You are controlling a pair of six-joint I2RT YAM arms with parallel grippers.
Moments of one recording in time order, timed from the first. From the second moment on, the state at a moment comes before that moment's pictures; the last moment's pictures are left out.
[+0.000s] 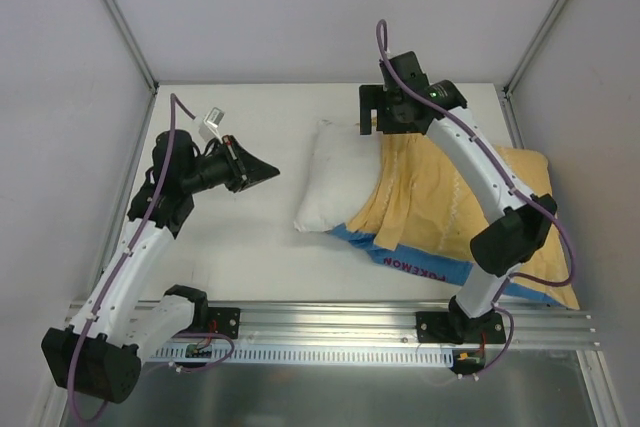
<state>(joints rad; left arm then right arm) -0.21 0.91 0.87 -0.28 0.70 -0.93 0.50 1.76 1.88 -1.00 0.19 0.33</state>
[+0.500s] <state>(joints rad) -0.38 1.23 0.97 -0.44 0.61 -0.71 0.52 1.06 1.32 -1.07 0.20 0.34</state>
